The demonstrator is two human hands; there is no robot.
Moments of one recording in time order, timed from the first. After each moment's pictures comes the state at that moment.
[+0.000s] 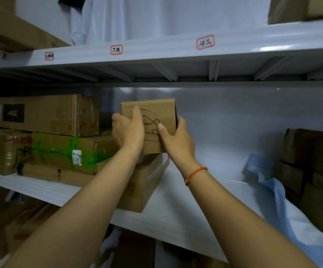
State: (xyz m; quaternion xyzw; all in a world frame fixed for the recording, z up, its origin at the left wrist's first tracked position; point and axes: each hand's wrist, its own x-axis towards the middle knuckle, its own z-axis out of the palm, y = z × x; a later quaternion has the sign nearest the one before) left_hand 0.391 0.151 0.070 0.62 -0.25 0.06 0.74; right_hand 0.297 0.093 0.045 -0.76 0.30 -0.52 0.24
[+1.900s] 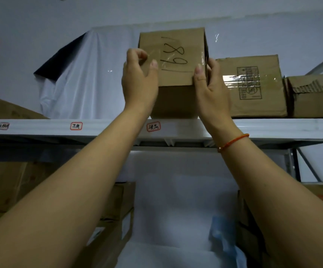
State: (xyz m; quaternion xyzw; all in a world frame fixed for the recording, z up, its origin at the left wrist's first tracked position) left_hand 0.267 0.174 0.297 0.29 -0.51 0.25 0.77; right_hand 0.137 0.125 0.279 -0.65 0.13 -0.75 -0.04
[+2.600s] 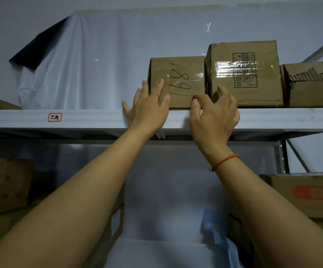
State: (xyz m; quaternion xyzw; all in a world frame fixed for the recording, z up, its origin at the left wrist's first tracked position) left_hand 0.270 0.094 0.261 0.56 -0.57 0.31 0.52; right_hand 0.136 0.061 0.230 -0.54 0.35 -0.73 -0.23
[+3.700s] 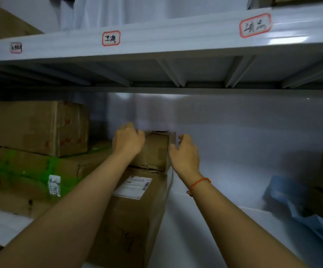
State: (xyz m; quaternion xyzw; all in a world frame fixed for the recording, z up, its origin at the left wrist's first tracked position) left_hand 0.524 0.024 0.079 0.75 -0.42 0.19 0.48; right_hand 0.382 -0.036 0.047 -0.75 0.37 -0.53 0.13
